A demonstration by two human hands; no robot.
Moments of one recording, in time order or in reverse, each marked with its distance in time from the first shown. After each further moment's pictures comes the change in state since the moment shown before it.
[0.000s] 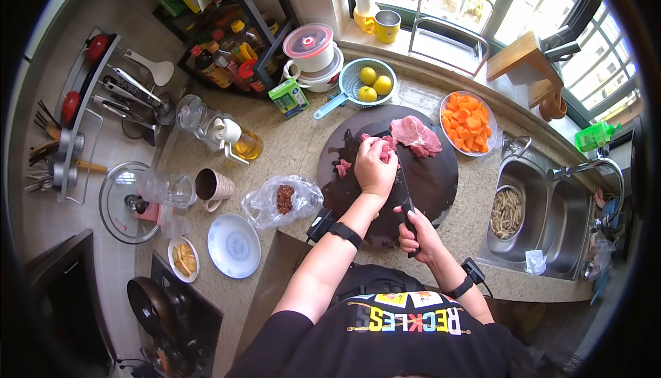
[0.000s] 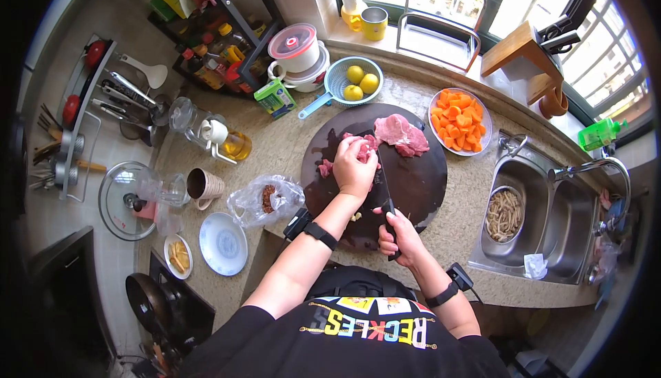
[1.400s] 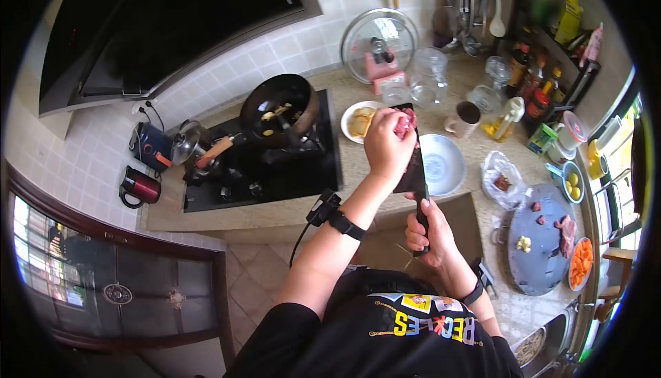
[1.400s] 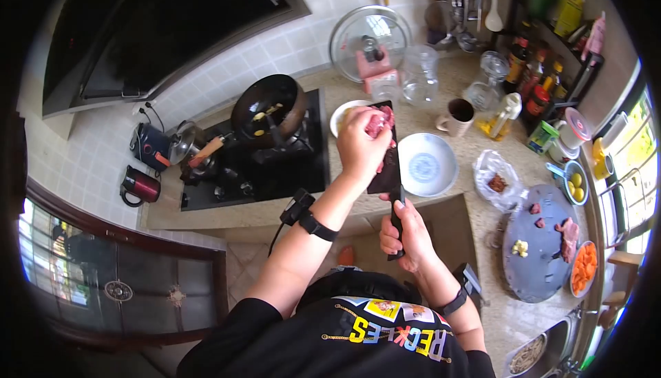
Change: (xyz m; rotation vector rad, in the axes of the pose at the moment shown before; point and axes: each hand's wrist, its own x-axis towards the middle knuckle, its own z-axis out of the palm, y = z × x) left_hand -0.166 -0.063 -0.498 0.419 0.884 -0.121; right_hand -0.050 0.272 0.275 -0.423 -0.607 0.555
